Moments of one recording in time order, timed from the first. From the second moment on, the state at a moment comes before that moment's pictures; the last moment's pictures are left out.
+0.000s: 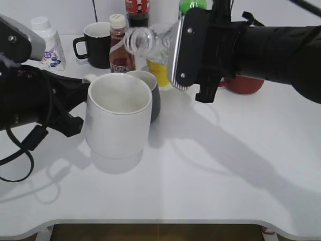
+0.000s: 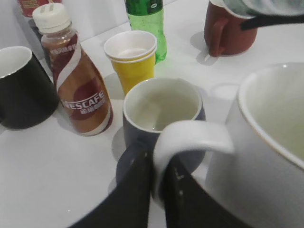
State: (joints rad) left arm -0.55 1.29 -0.51 0.33 -0.31 -0.16; right arm 0.64 1.57 -0.88 -0.19 -0.31 -0.98
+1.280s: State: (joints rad) left arm -0.59 1.29 -0.51 0.32 -0.33 -0.16; right arm 0.64 1.57 -0.88 0.07 -0.52 -1.67
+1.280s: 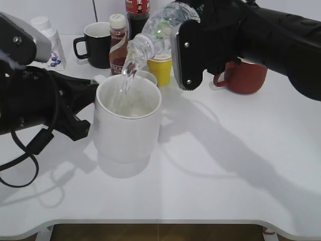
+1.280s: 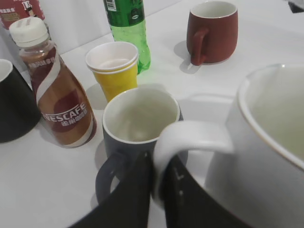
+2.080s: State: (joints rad) left arm -0.59 1.29 -0.51 0.32 -0.37 -0.16; right arm 0.64 1.57 -0.88 0.07 -0.29 -1.02
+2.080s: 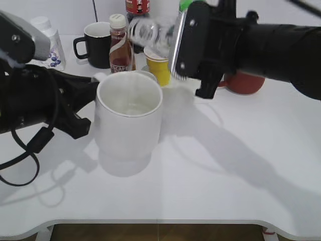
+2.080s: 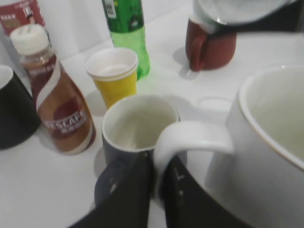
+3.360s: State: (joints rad) left arm -0.10 1.86 -0.52 0.13 -1.08 -0.04; right arm 0.31 1.55 -0.81 -1.03 -0.54 0.81
